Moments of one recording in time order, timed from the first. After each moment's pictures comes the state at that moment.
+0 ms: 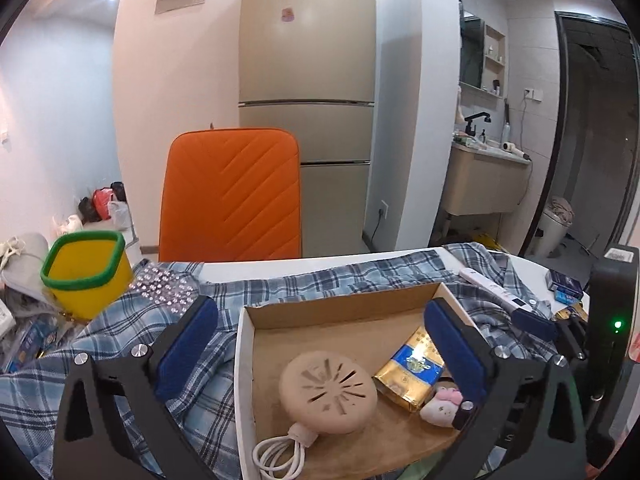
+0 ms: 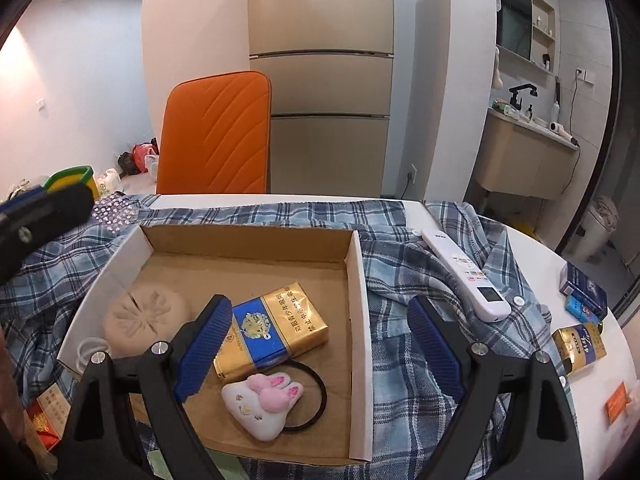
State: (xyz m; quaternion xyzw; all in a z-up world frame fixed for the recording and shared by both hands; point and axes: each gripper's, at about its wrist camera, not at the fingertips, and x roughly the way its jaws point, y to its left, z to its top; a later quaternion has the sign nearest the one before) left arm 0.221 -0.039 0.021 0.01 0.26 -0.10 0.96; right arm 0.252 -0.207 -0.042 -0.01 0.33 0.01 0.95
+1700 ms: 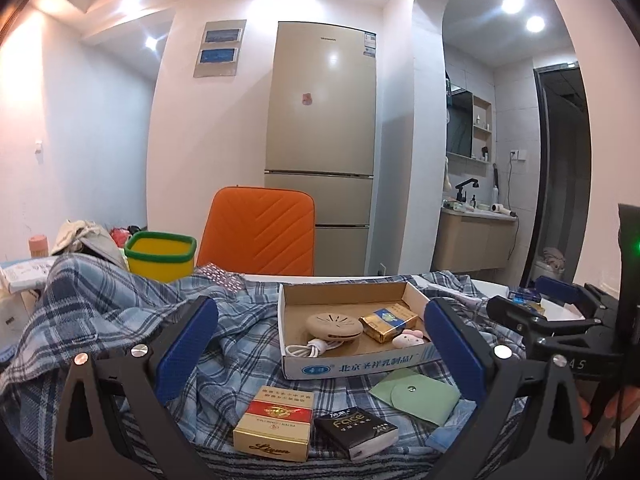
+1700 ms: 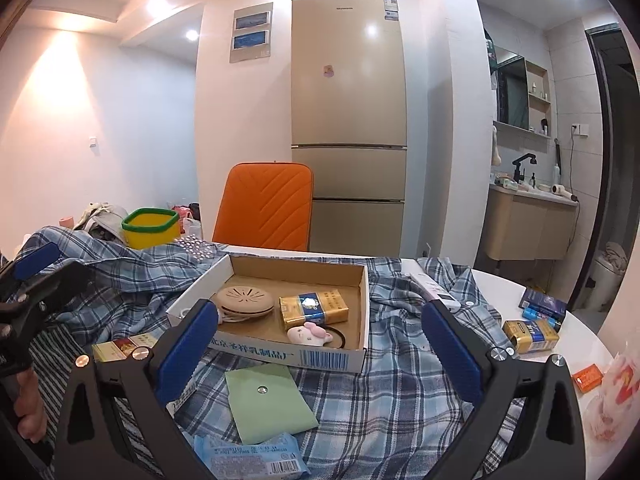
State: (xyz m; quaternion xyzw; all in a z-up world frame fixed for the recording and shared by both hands) left arm 0.022 0.008 0.009 -0.03 0.11 -0.08 0.99; right arm 0.061 -0.207 0.001 -0.01 0.16 0.06 0.98
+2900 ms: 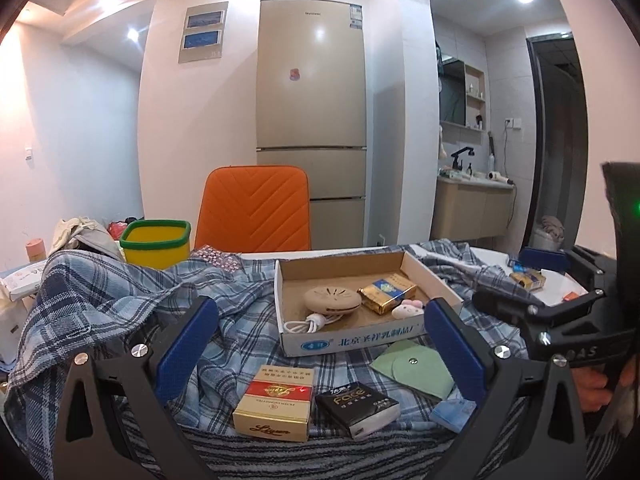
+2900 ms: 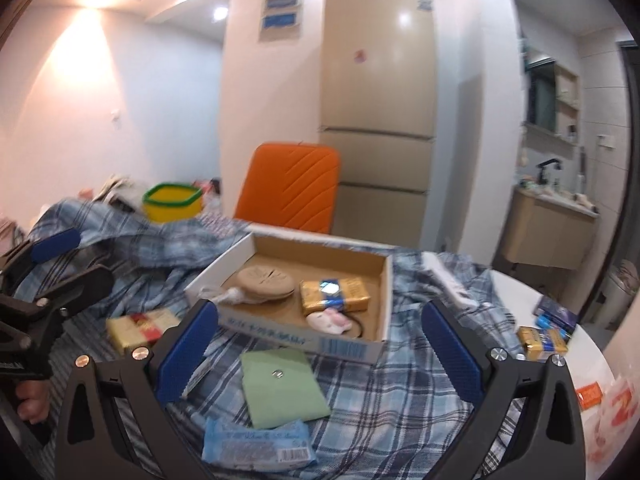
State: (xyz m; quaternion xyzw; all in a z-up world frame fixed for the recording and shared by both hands) left arm 0.025 -0.004 0.003 0.01 0.16 -0.08 0.98; right arm 0.069 -0.195 0.003 -0.05 0.21 0.13 0.97
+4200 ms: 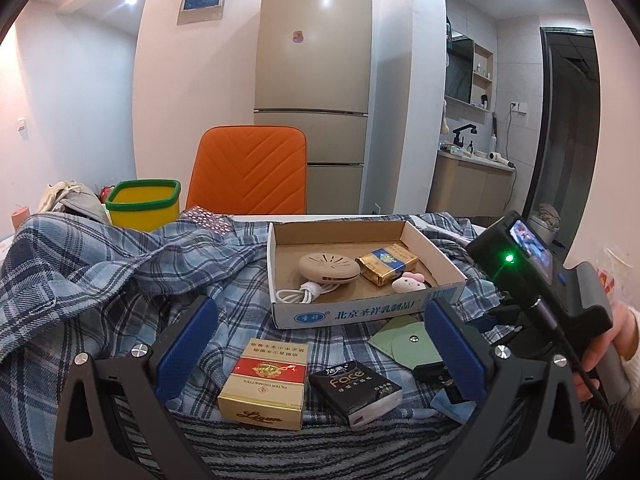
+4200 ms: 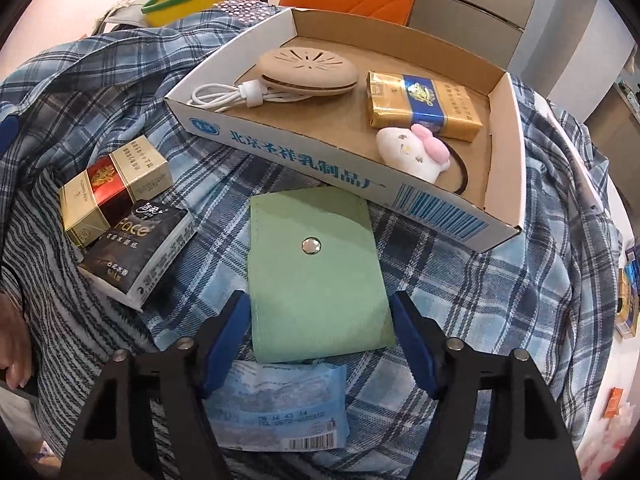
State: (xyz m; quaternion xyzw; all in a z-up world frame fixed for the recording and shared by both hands) left arm 0.051 0.001 -0.011 -0.01 0.23 -0.10 0.97; right arm 0.170 -0.161 -0.090 -0.11 0.55 0.19 0.80
